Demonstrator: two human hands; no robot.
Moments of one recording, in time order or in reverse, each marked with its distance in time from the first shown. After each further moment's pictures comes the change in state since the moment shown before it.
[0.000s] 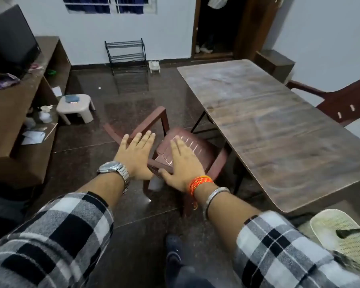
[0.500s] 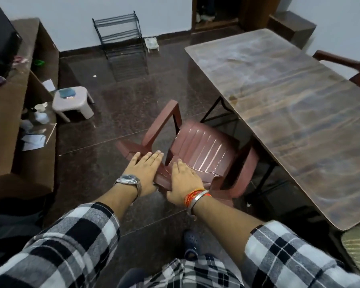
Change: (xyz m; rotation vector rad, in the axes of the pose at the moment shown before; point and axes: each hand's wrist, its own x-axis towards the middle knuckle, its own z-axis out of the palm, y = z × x) left_hand 0.118 -0.118 0.068 0.110 -0.148 0.160; right_hand 0.135 -0.044 0.095 0.040 -0.384 0.210
